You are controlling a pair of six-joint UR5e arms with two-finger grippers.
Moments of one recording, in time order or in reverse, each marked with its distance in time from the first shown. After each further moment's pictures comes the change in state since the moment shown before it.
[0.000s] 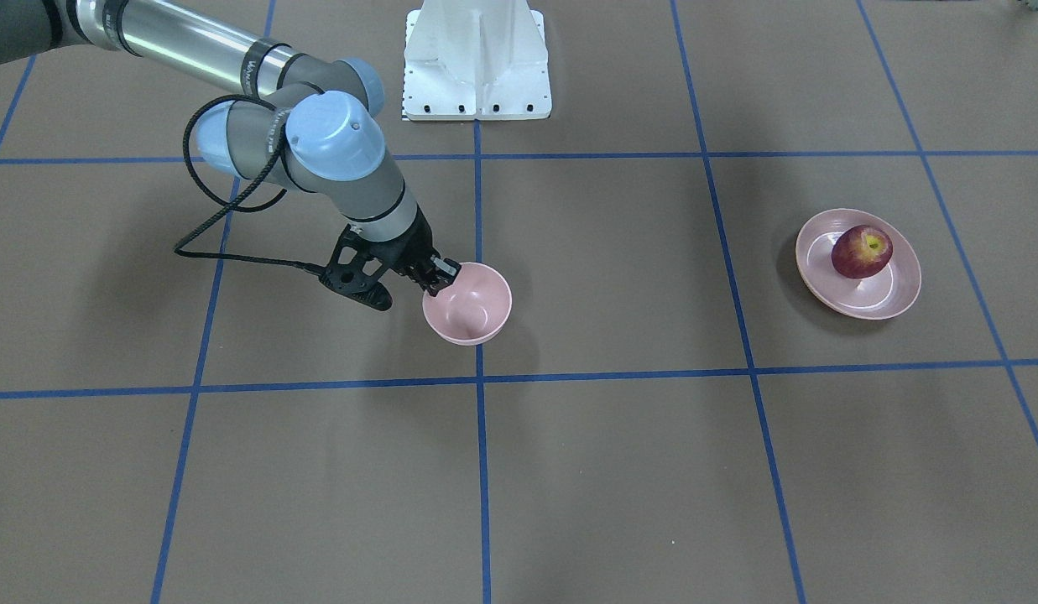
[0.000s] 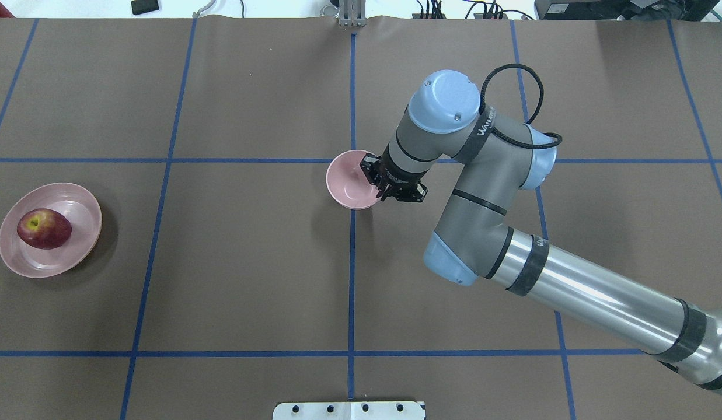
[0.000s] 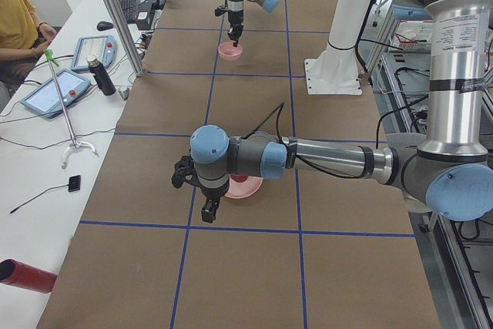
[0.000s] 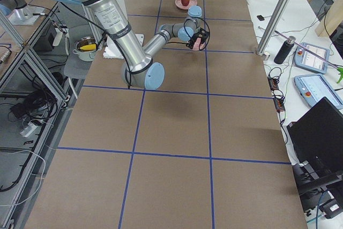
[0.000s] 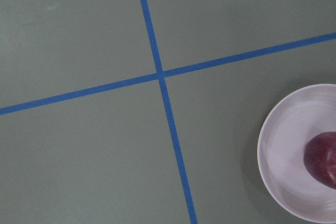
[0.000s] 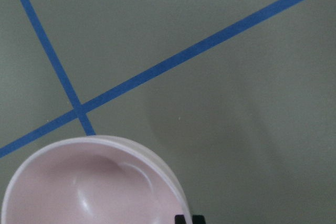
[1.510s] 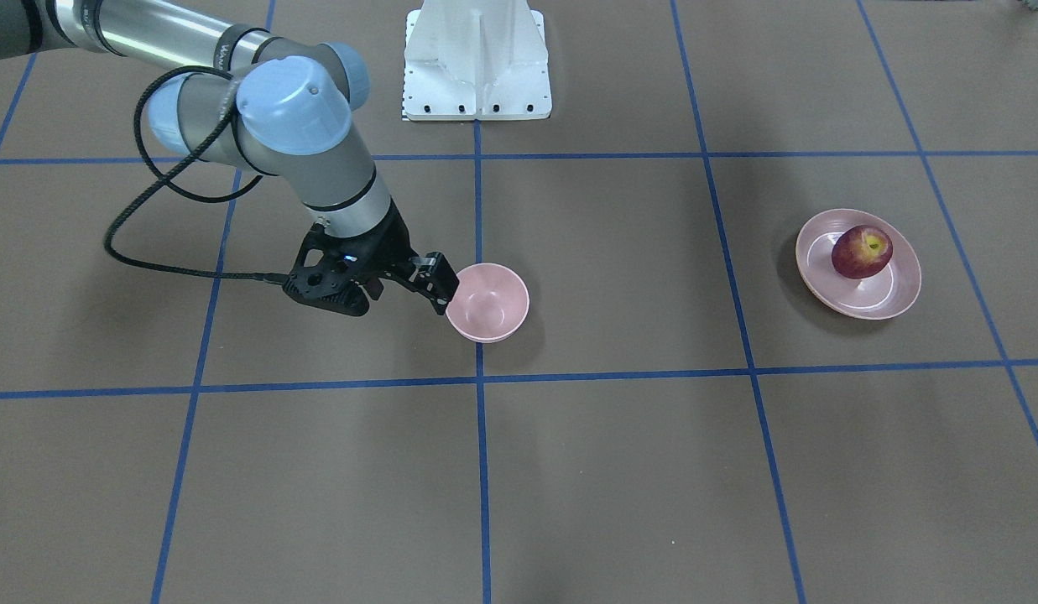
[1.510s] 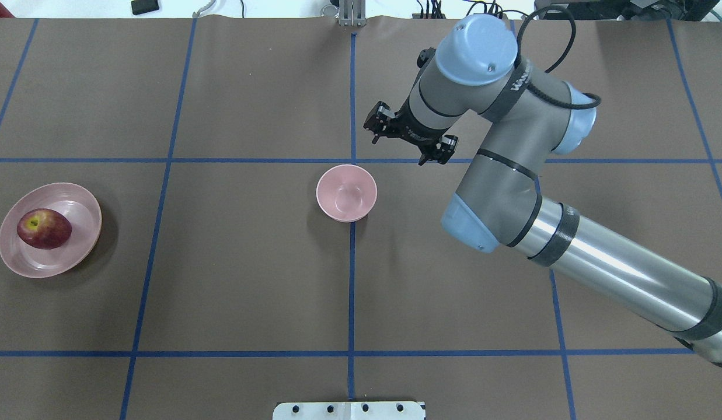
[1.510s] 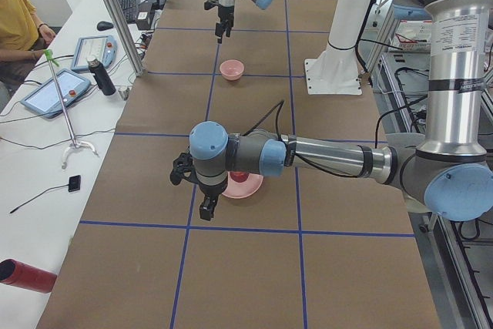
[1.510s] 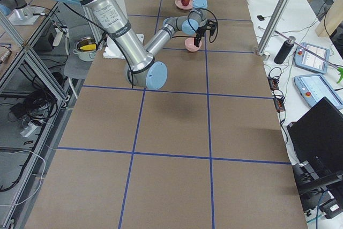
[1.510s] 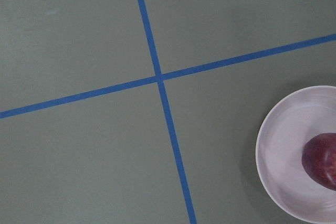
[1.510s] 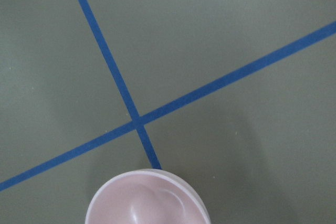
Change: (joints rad) left arm 0.000 -0.019 -0.008 0.003 0.008 -0.006; right arm 0.139 -0.029 0.118 -0.077 0.007 -0.263
